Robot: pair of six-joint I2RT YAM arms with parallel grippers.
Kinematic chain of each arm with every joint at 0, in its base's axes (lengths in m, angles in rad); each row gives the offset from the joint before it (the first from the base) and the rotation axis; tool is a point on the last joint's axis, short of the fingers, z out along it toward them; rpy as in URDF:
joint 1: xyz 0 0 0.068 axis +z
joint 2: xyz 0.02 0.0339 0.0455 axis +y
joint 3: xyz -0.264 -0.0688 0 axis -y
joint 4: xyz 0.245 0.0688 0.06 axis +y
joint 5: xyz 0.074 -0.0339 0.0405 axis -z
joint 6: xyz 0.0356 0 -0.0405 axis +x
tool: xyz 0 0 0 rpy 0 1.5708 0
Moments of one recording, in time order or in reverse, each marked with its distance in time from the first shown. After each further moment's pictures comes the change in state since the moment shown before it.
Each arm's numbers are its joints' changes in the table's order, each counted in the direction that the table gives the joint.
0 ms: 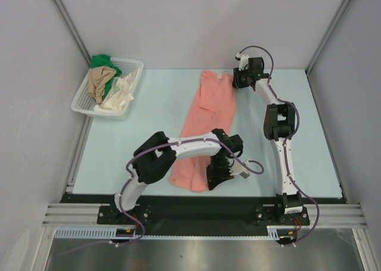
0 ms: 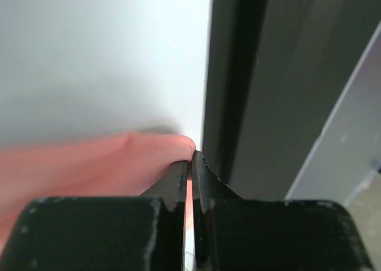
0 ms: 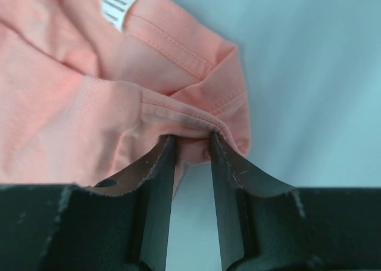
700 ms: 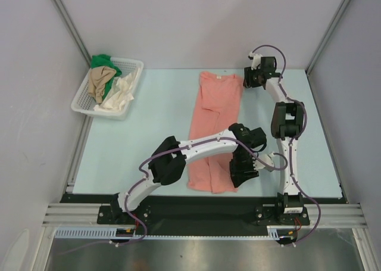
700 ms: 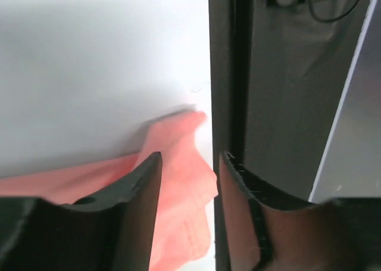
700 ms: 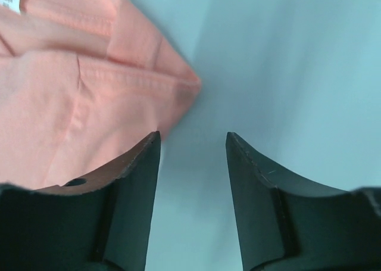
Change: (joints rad) left arm -0.066 0.250 0.534 0.081 0.028 -0.048; right arm -0.090 -0.034 -0.042 0.005 0.048 -0.024
